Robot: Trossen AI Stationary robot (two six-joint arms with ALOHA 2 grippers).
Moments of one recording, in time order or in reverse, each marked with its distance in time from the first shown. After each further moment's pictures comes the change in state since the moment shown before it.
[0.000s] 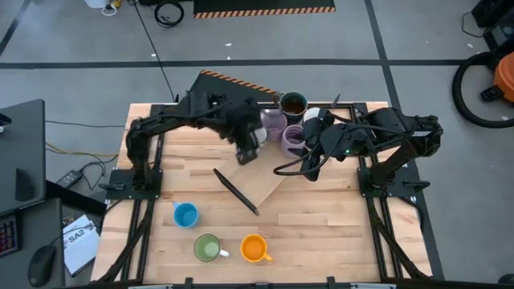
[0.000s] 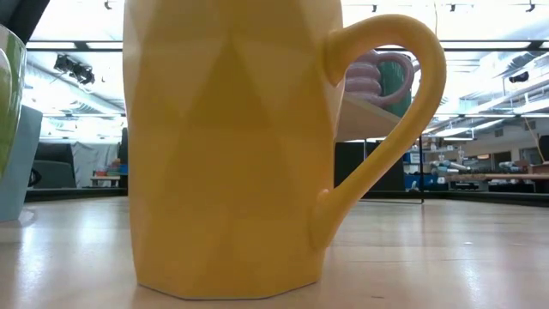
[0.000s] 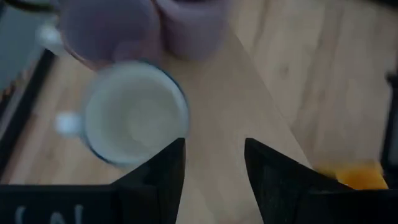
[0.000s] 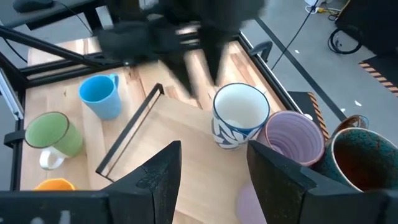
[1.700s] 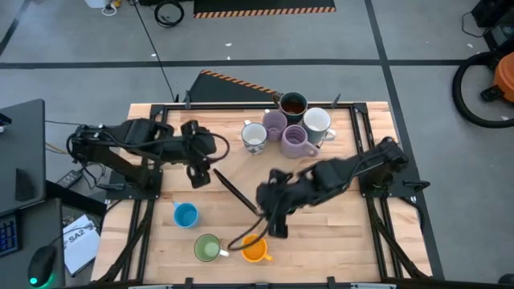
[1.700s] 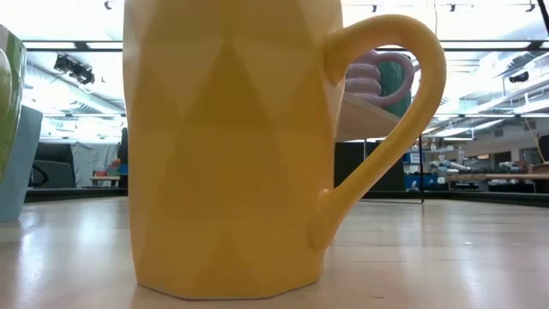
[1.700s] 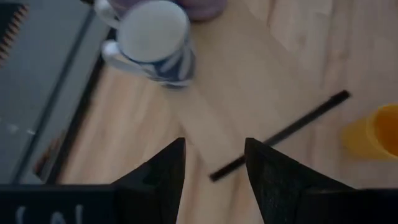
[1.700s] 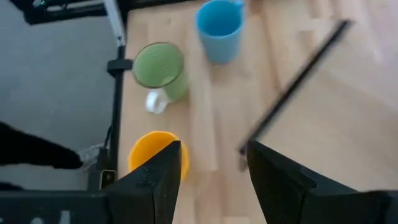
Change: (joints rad) left arm -0.279 -0.509 -0.575 0.122 -0.349 -0.082; right arm 0.115 0.338 -0.002 0.219 -0.341 0.028
